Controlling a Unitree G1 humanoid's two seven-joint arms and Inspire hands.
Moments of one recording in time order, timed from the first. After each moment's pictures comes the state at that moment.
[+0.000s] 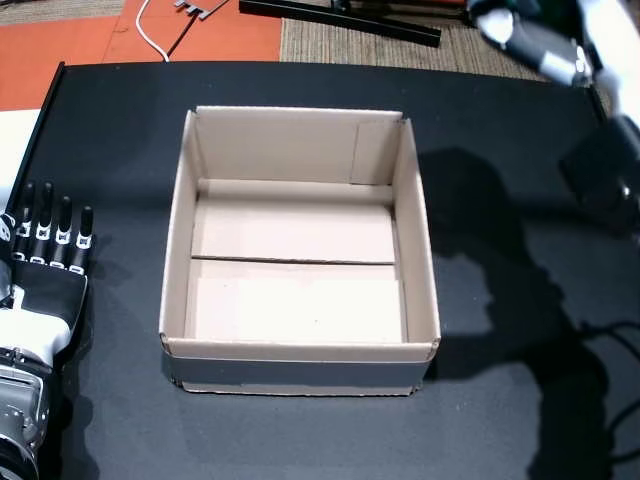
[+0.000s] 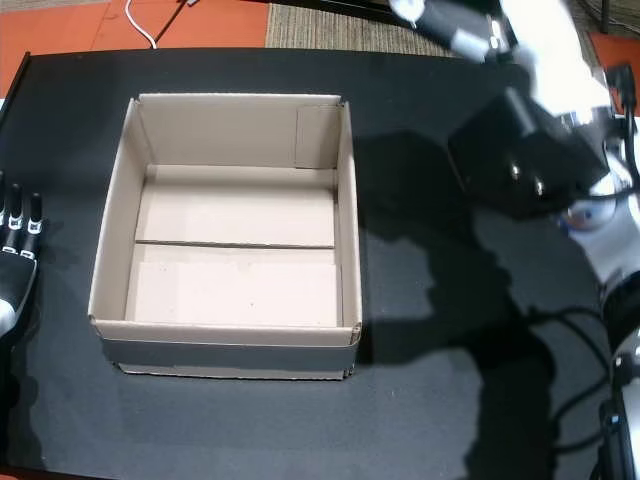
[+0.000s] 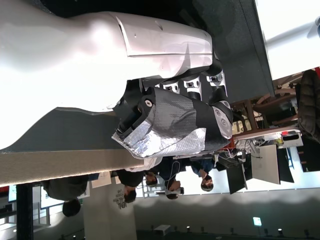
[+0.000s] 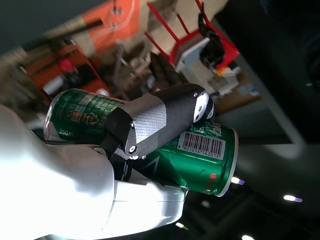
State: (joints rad) left arm -0.69 0.20 0.86 1.29 -0.75 0.10 -0.44; right arm -1.02 -0.44 0.17 1.15 -0.53 -0.87 -0.42
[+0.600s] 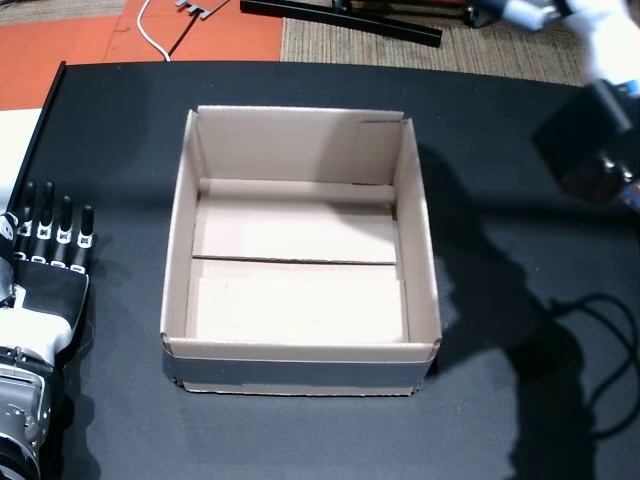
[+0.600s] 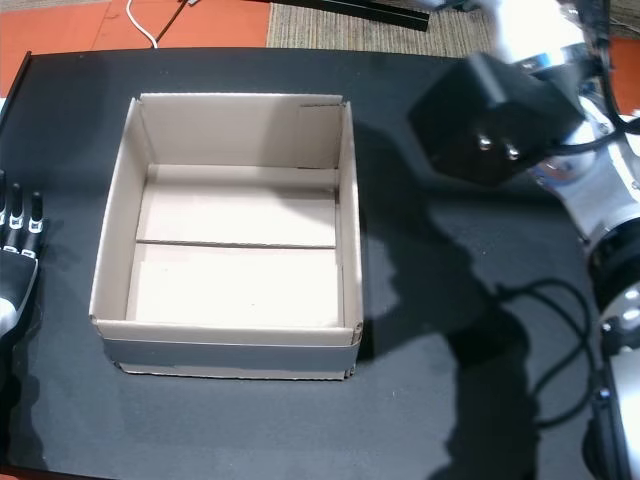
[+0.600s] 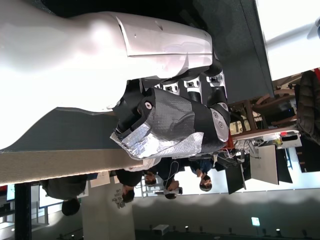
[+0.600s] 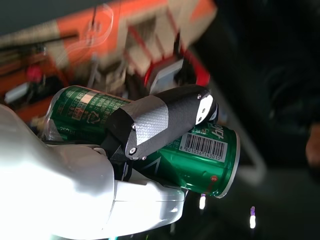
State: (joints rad) left arm -0.70 0.19 0.86 1.29 -0.75 0.10 -0.44; right arm -1.09 -0.35 0.18 1.16 -0.47 -0.88 -0.18
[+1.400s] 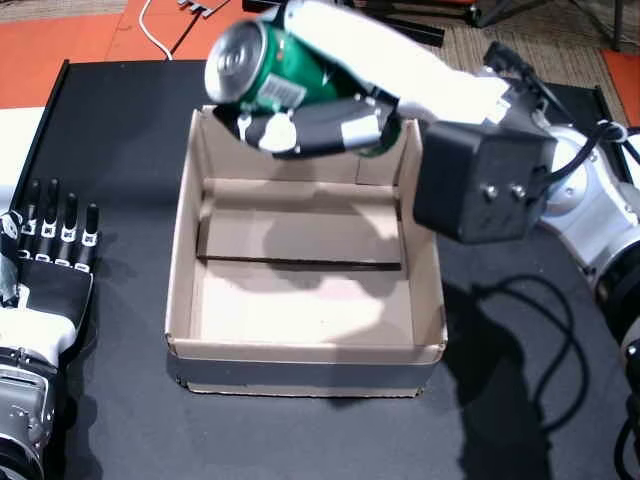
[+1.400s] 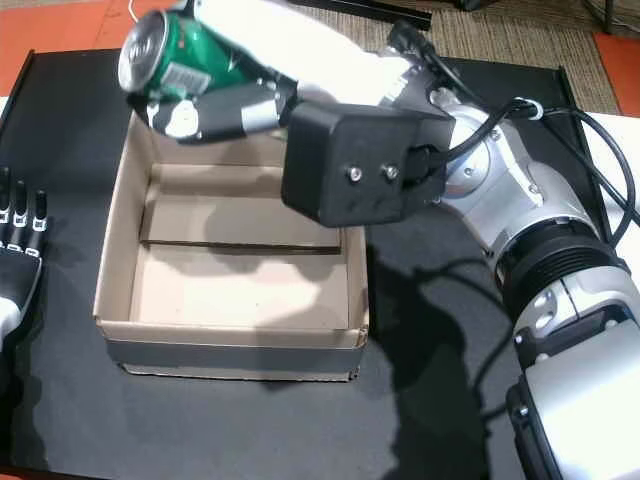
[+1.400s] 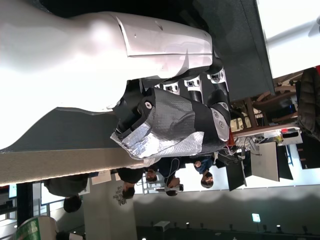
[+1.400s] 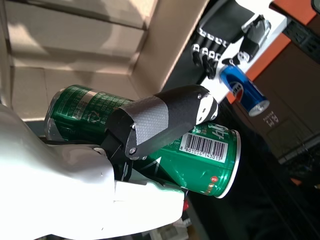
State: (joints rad) left arm -0.69 0.19 0.86 1.28 -0.75 0.10 -0.46; right arm -1.10 -0.24 0.30 1.22 -0.45 -0.86 0.22
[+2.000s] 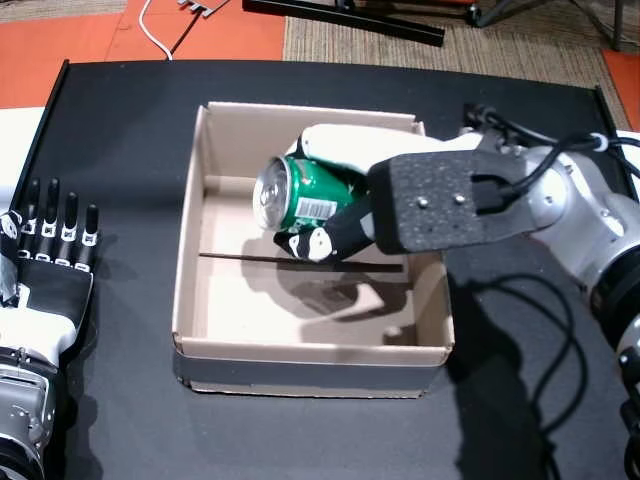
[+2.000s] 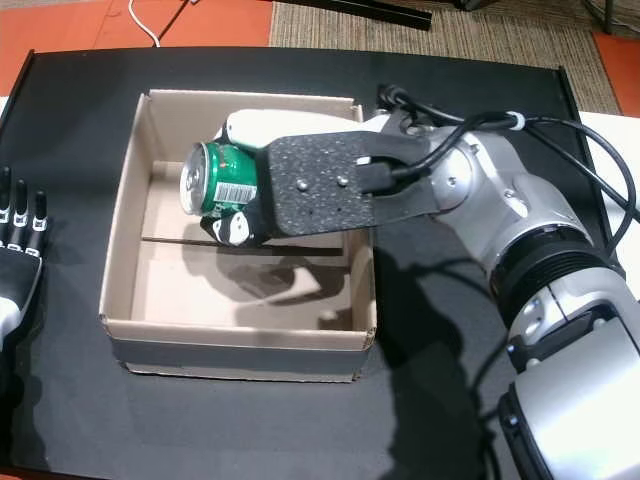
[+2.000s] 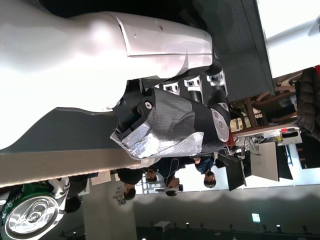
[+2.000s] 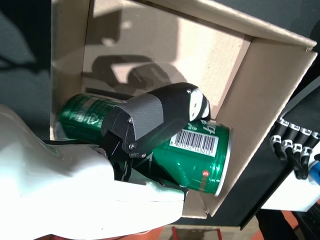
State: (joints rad) left arm -0.69 0.18 0.85 1.28 -0.75 0.09 -0.46; right arm -1.12 -0.22 0.42 1.28 -0.53 -0.56 0.45
